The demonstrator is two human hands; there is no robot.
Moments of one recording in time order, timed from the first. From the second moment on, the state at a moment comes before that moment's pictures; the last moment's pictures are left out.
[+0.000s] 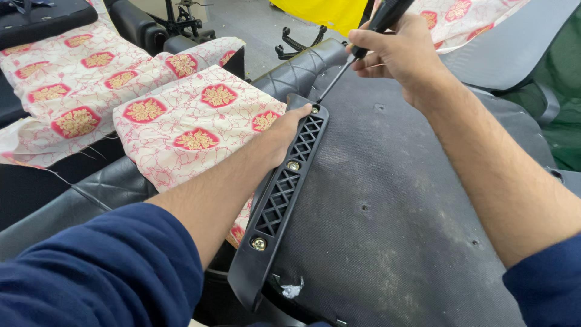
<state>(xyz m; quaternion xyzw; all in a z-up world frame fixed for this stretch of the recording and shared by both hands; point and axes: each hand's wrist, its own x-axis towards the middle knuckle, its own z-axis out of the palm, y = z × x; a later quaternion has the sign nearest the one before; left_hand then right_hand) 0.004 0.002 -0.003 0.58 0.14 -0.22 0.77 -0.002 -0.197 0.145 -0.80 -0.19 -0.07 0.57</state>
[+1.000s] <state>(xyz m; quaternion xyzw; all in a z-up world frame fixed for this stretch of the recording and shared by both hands) -0.038 -0.007 0.020 0.85 0.08 -0.01 0.52 -0.102 -0.202 0.059 -0.97 0.05 -0.04 0.23</state>
